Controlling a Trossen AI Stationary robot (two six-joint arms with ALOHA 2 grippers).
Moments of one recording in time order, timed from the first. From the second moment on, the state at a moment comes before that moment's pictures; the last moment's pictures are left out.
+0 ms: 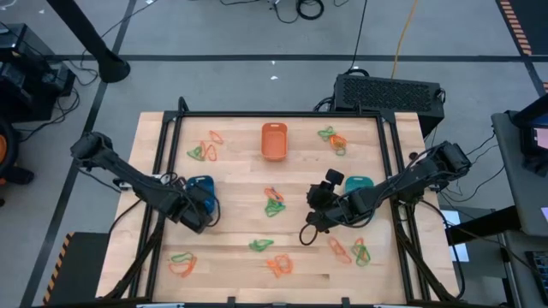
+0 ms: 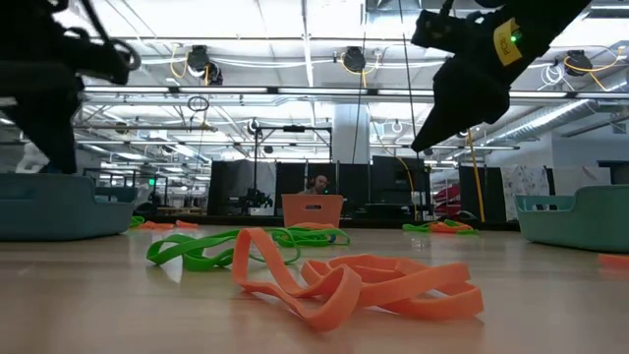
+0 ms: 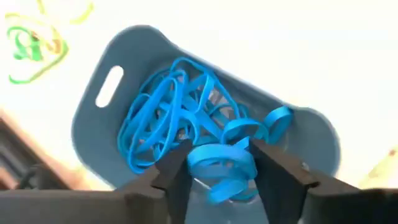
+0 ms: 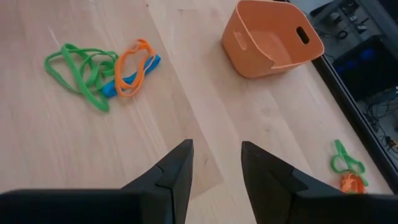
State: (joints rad) left arm -0.52 1.27 0.76 -1.09 -0.37 -1.16; right arm 0.37 1.56 0.96 -0.55 0.78 0.53
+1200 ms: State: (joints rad) left arm -0.09 1.66 0.88 -0.01 -0.27 -0.05; right arm 0.41 1.54 0.95 -0.67 0.75 0.51
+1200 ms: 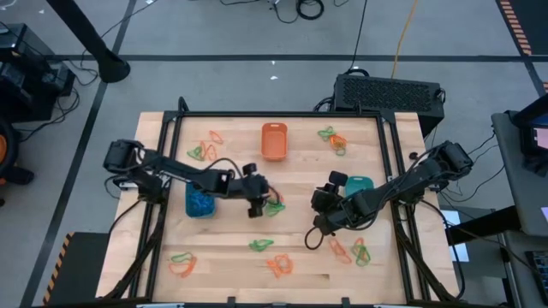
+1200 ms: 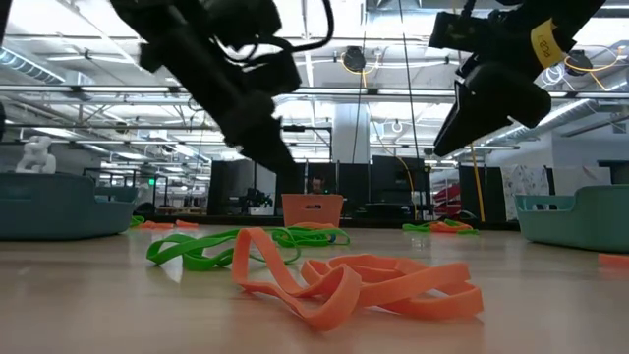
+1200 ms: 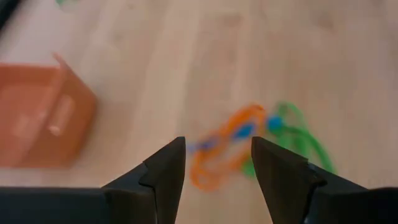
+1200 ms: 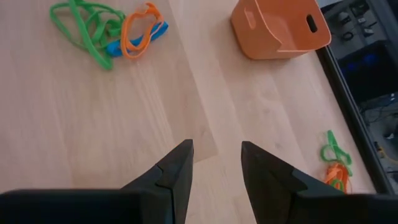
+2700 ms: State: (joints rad) left arm -0.02 1.87 0.89 0.10 -0.25 0.03; right arm 0.36 1.54 0.95 -0.60 0.75 0.37
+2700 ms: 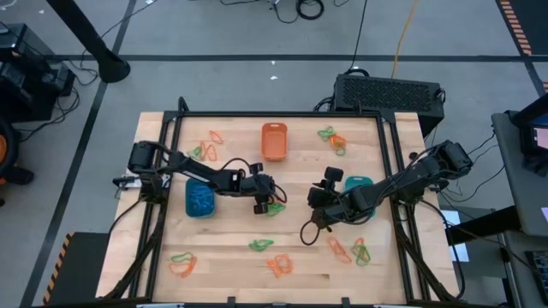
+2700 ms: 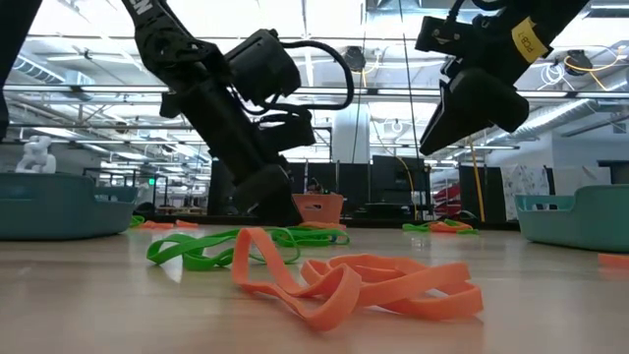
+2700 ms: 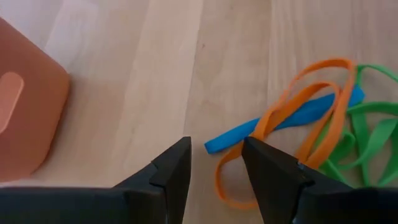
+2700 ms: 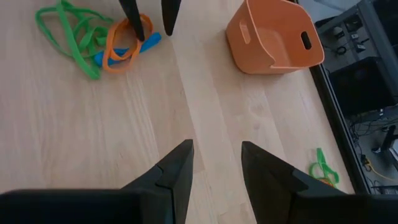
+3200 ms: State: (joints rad) left arm 0.00 1.88 0.89 0.12 -0.18 0.08; right arm 0.34 1.54 0.95 -0.54 0.75 0.30
